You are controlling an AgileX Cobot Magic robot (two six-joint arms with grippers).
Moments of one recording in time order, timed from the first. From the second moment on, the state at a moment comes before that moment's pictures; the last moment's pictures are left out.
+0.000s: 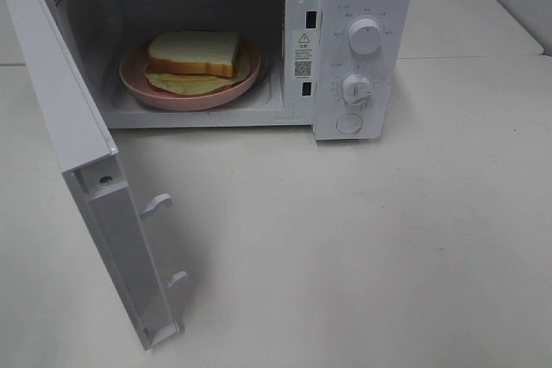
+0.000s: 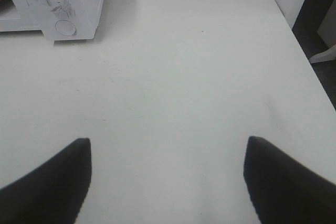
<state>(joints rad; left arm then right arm) -0.02 0.00 -0.50 -0.08 1.04 0.02 0.08 0.00 -0.51 -0.11 1.05 0.14</state>
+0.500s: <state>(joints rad) -0.02 0.00 -0.50 -0.08 1.04 0.02 0.08 0.00 -0.51 -0.11 1.05 0.14</state>
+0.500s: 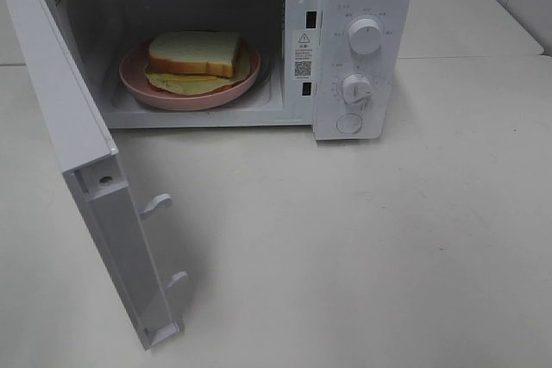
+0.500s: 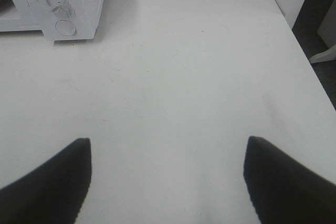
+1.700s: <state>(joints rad) -0.02 0.53 -0.52 -0.03 0.60 0.02 0.08 0.00 -0.51 -0.11 1.05 0.14</state>
